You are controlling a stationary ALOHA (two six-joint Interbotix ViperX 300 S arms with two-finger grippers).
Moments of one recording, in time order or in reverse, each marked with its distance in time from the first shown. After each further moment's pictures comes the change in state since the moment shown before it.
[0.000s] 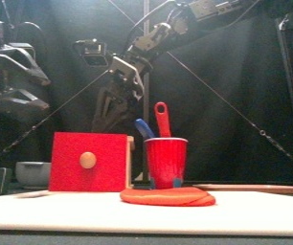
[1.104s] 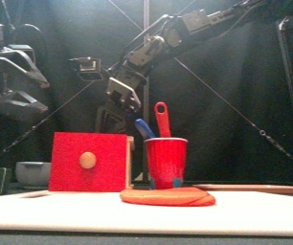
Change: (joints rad) left arm 0.006 0.000 0.008 -0.003 0.002 -0.002; right arm -0.015 0.061 -0.026 -0.043 0.012 -0.005
